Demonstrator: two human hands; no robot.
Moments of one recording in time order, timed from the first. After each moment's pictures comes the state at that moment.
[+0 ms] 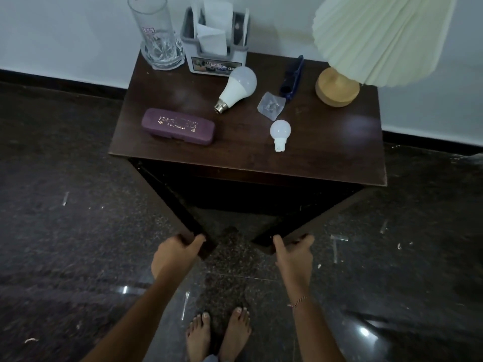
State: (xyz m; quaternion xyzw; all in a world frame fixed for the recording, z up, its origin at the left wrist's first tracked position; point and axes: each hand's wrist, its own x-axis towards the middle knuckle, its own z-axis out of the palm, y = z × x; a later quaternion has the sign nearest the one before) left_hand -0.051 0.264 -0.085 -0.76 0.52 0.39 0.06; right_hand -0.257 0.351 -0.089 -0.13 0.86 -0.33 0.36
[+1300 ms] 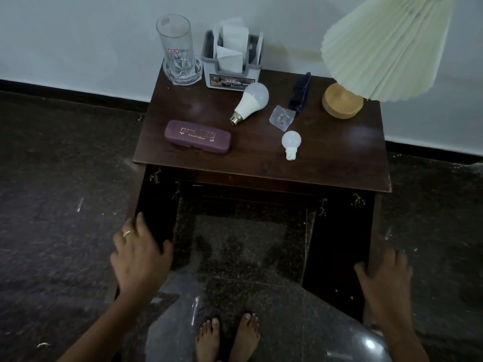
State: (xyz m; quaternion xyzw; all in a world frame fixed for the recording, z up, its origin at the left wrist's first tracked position) left_hand 0.012 0.249 -0.020 -0.75 0.63 0.17 0.07; right_hand -0.338 0.403 -0.011 -0.32 0.93 -0.08 0.13
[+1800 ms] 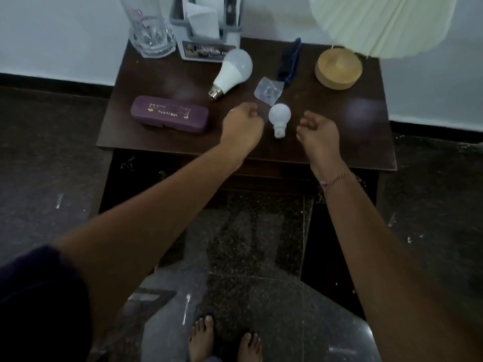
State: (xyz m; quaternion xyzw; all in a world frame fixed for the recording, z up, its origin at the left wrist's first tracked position) left_hand -0.214 0.129 -0.013 -0.58 0.60 0.51 -0.20; right_hand -0.344 0.182 -0.033 -0.23 0.79 -0.44 0.36
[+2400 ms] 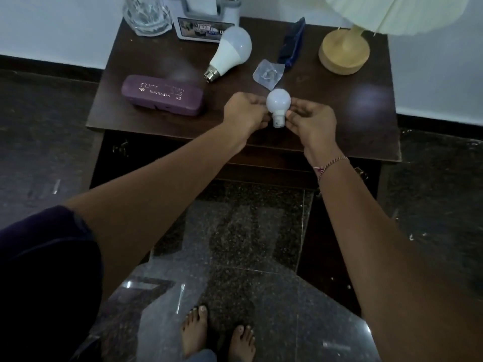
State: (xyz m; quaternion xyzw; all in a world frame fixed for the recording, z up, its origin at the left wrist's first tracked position) left_hand -0.231 0.131 -0.020 -0.57 0.49 0.62 -0.23; right_hand -0.344 0.180 -0.045 -0.25 0.73 -0.50 0.40
